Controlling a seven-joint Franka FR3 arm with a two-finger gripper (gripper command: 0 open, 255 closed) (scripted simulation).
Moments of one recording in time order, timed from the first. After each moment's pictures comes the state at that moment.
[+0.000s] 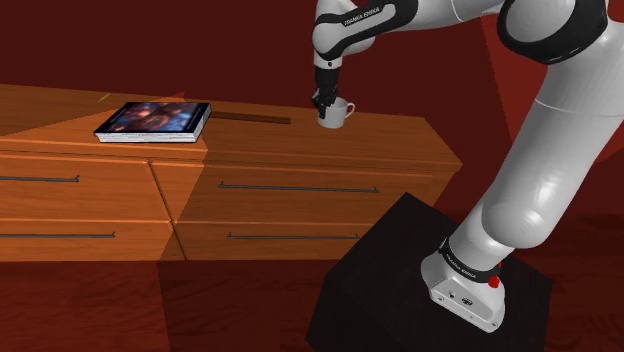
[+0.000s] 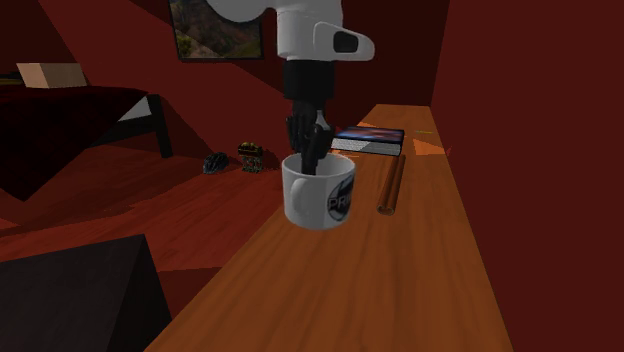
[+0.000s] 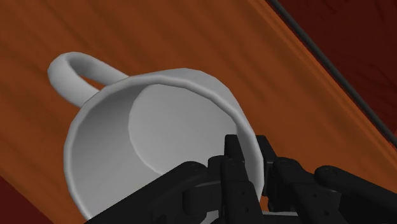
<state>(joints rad) -0.02 0.18 -0.08 -1.89 -0.06 2.02 -0.11</state>
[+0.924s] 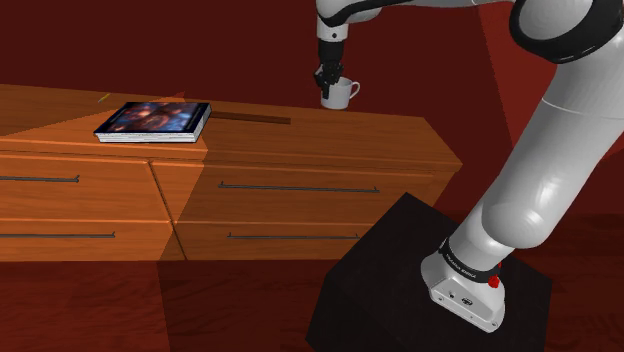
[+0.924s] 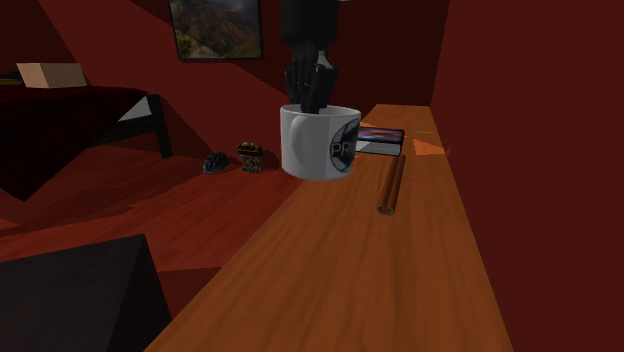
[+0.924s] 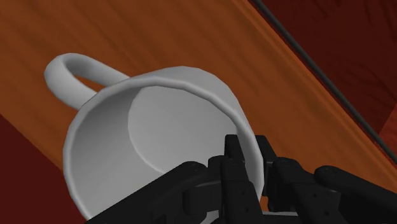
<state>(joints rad) -0.02 0.14 -0.08 -1.75 -0.06 1.84 -0.12</state>
